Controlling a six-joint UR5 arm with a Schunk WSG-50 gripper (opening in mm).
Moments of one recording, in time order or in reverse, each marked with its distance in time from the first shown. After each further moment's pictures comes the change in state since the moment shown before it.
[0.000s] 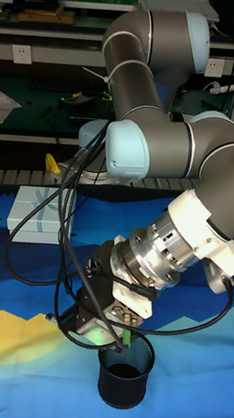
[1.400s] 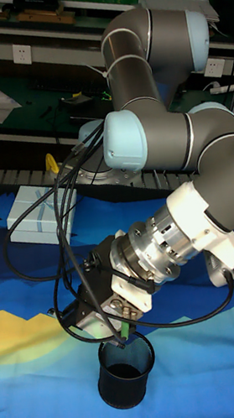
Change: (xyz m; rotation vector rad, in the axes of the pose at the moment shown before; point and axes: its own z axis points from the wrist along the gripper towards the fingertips) arm -0.001 0.003 -0.005 -0.009 -0.031 0.030
